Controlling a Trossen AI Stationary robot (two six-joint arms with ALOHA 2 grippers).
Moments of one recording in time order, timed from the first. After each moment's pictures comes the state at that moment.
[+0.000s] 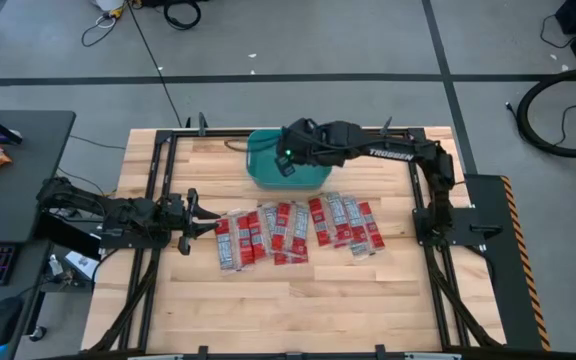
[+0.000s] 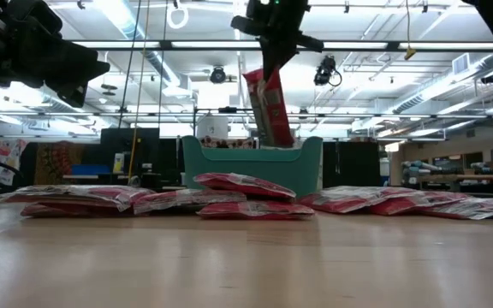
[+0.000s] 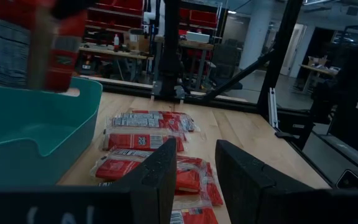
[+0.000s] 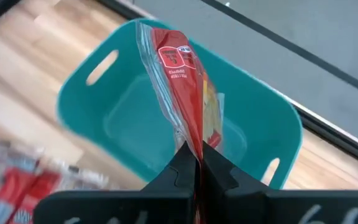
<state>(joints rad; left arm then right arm) -0.28 0.20 0.01 0.21 -0.30 -0.17 -0.16 1.94 2.05 -1.20 0.52 0.74</state>
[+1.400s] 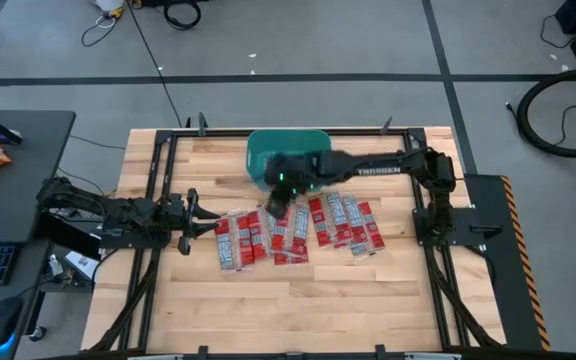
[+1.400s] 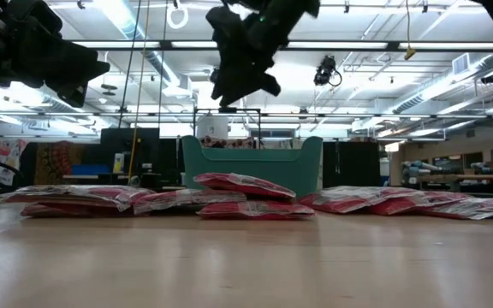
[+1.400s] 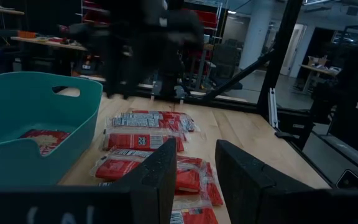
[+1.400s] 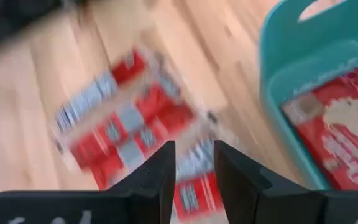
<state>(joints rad) -0.28 0.20 0.01 0.21 -0.30 -0.17 -0.07 1.94 1.72 -0.69 0.04 0.37</state>
